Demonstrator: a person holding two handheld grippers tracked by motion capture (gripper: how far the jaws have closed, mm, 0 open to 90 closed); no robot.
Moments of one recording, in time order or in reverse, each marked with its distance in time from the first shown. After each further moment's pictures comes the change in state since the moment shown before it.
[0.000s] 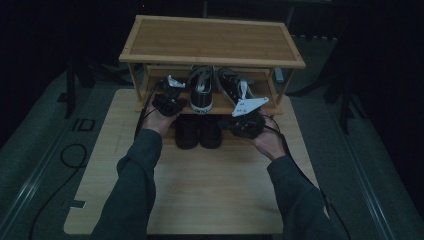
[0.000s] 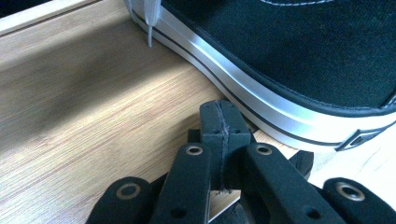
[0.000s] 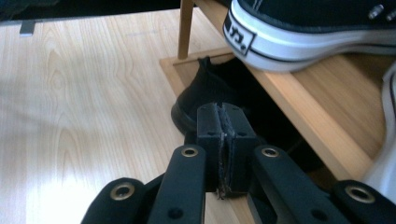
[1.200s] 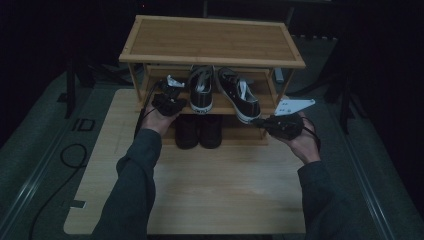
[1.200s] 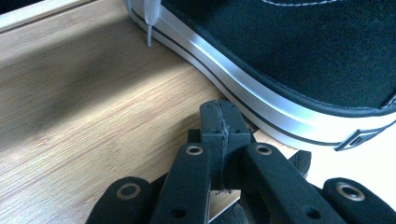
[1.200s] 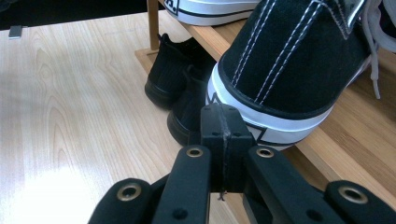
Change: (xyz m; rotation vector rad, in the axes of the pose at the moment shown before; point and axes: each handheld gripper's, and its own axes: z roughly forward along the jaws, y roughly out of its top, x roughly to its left) left arm 0.002 0.000 0.000 -0.001 -0.012 -0.006; right arm -0.031 -0.049 -0.074 -0.055 -0.061 0.076
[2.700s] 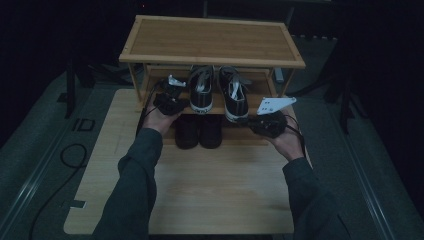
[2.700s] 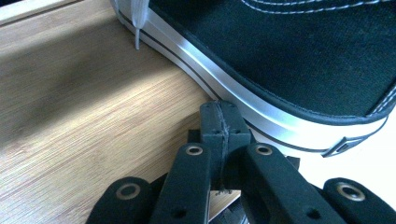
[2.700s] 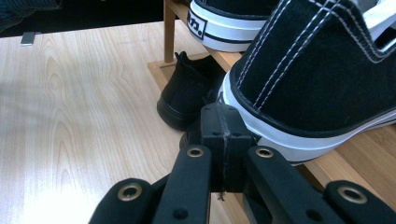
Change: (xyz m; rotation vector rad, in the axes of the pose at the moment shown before) left arm 0.000 0.003 0.002 -0.001 -0.043 -0.012; right arm 0.013 0.019 0.034 -0.019 0.042 -0.043
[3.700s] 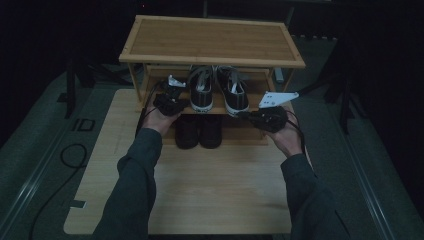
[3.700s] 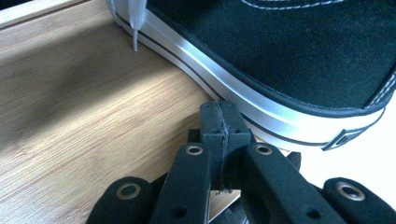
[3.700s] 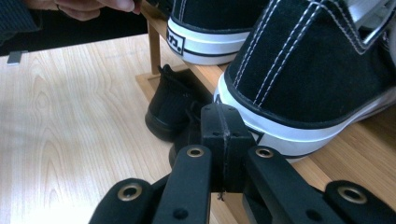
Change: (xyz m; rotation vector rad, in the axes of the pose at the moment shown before) left arm 0.000 -0.002 0.000 -0.009 0.003 0.013; right arm -0.011 0.004 0.001 -0.034 -0.032 0.055
